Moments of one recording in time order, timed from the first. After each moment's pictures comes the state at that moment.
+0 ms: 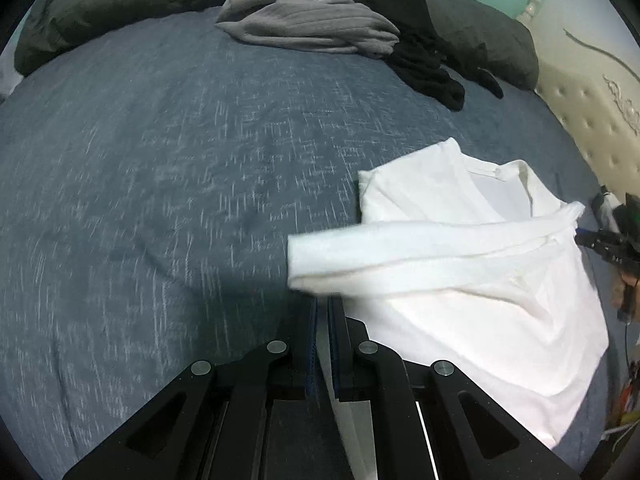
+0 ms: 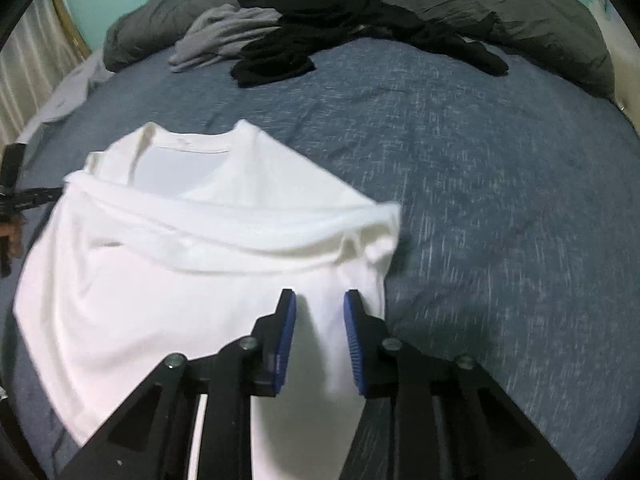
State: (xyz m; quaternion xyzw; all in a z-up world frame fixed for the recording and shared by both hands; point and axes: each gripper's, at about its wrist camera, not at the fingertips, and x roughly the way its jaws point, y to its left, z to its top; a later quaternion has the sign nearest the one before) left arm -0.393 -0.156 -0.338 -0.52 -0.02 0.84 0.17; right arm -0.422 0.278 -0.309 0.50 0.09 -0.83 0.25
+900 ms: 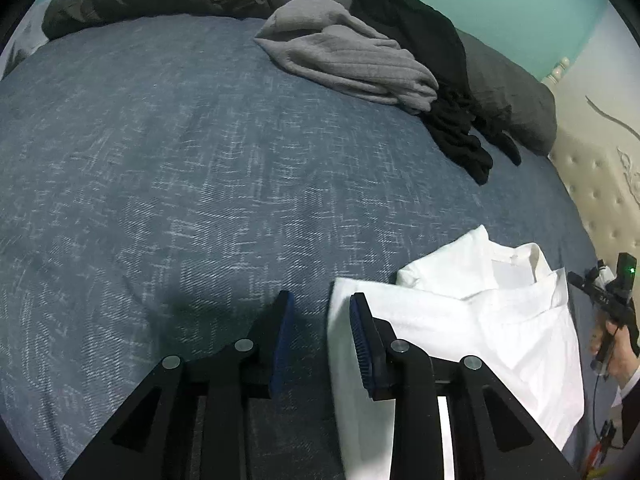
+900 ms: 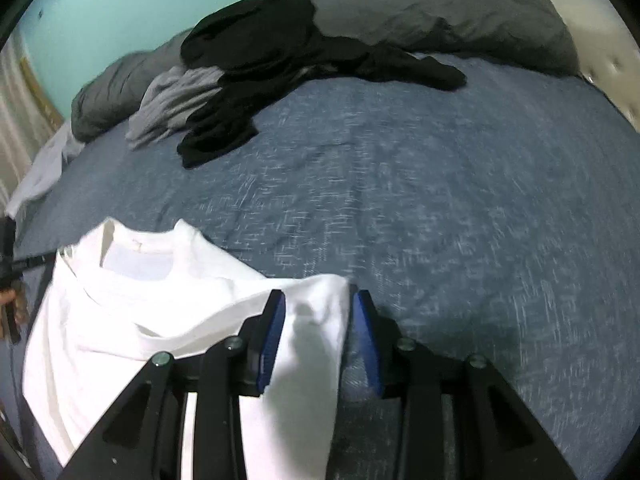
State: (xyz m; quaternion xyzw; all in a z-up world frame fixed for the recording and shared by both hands) left arm -0.435 -0.181 -0.335 -0.48 -0.11 0.85 0.15; right arm -0.476 0.292 -0.304 0.46 0.02 -0.86 0.21
